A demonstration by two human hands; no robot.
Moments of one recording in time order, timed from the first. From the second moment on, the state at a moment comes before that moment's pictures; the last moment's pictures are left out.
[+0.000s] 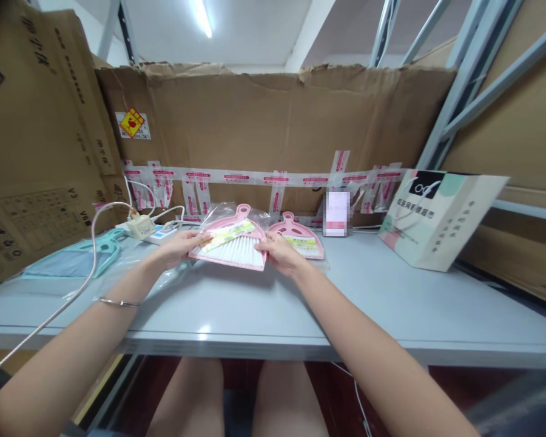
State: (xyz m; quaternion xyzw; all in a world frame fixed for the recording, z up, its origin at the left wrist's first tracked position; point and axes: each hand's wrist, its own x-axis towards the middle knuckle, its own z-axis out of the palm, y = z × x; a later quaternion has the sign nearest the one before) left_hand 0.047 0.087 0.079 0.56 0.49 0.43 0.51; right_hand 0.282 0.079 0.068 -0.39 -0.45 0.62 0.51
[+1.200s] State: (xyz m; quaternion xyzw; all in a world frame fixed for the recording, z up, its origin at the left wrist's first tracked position) left_hand 0.039 0.080 0.069 0.52 0.50 0.46 0.53; right_hand 0.284 0.083 0.053 -0.35 -0.45 0.65 0.51
